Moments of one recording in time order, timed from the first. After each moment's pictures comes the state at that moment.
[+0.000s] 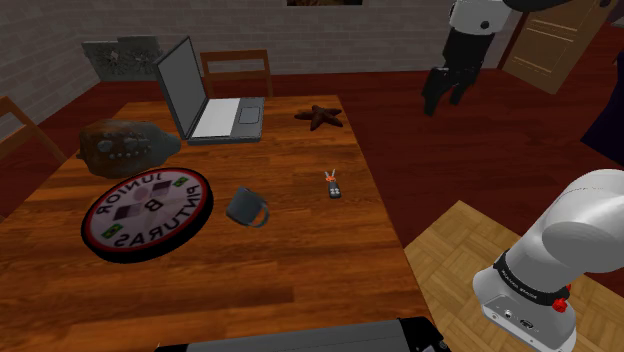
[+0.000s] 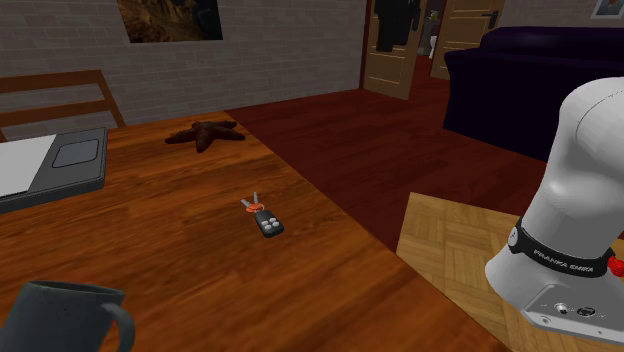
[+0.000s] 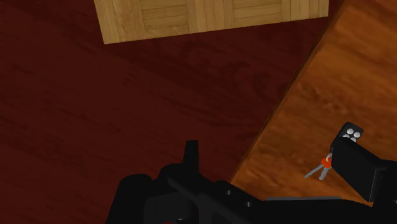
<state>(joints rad) 0.00 -0.77 0.06 -2.38 0.01 1.66 0.13</state>
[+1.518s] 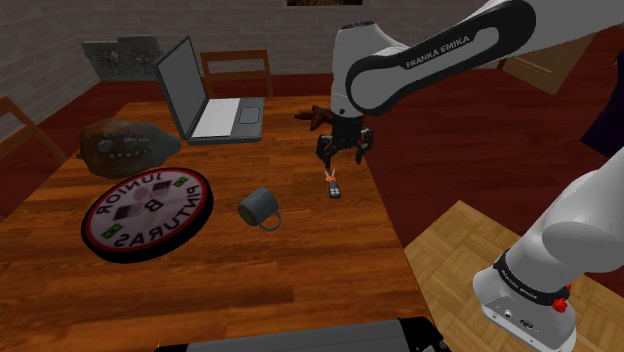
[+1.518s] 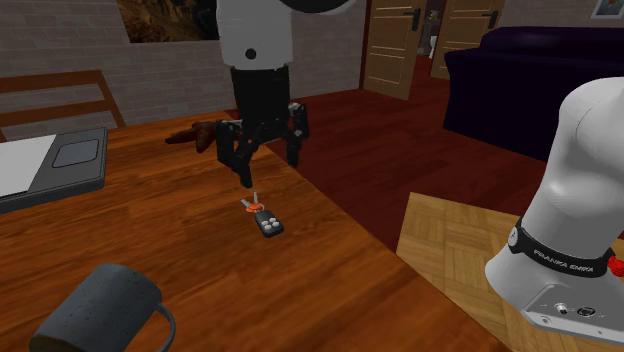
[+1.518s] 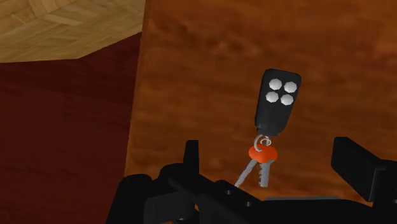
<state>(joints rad) 0.00 -0.11 0.35 -2.26 0.08 2.14 0.65</state>
